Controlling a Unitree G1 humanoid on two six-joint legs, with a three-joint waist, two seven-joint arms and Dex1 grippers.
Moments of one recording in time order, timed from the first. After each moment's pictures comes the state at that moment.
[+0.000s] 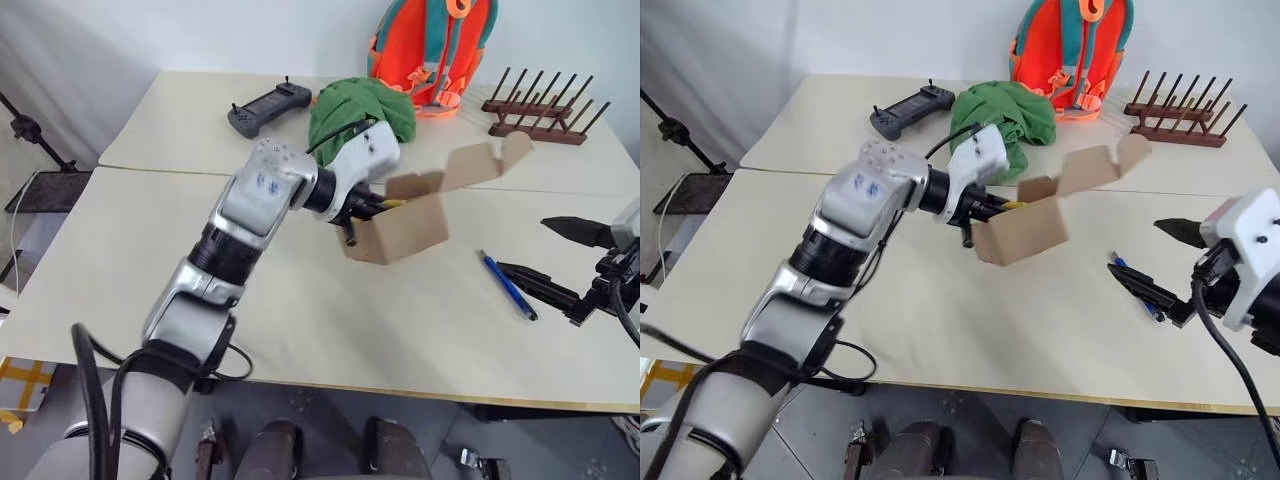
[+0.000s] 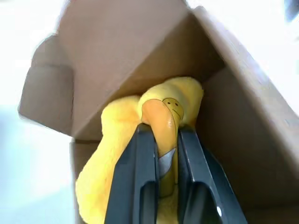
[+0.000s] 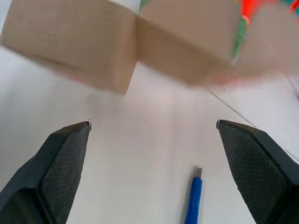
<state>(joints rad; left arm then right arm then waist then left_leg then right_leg) -1.11 0.33 -0.44 0.24 0.07 0.50 -1.00 0.11 -1.04 -0.75 -0.68 0.84 0.84 0.68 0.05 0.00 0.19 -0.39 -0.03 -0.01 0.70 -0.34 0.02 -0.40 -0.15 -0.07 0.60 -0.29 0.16</state>
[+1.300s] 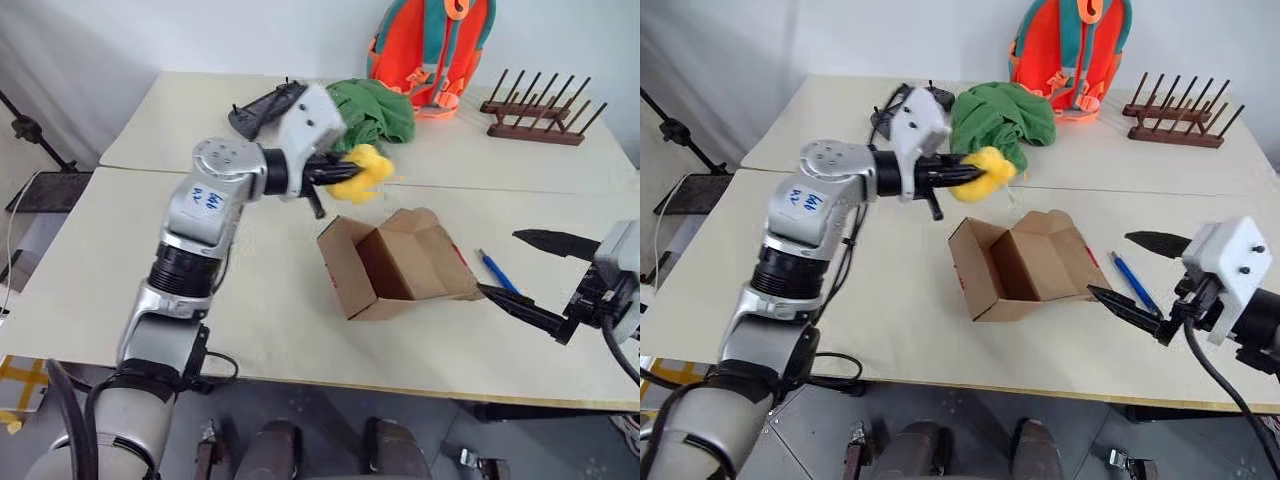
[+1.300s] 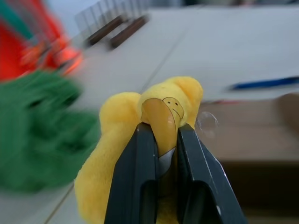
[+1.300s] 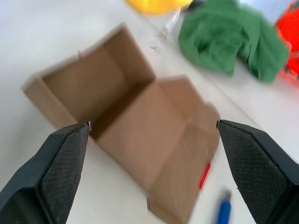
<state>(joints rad) -1.06 0.42 -0.14 0.20 -0.06 0.61 -0.77 0.11 -0.91 -0.68 -0.65 0.79 0.60 0.88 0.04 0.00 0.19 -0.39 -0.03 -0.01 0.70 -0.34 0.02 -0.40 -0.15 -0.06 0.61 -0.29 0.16</state>
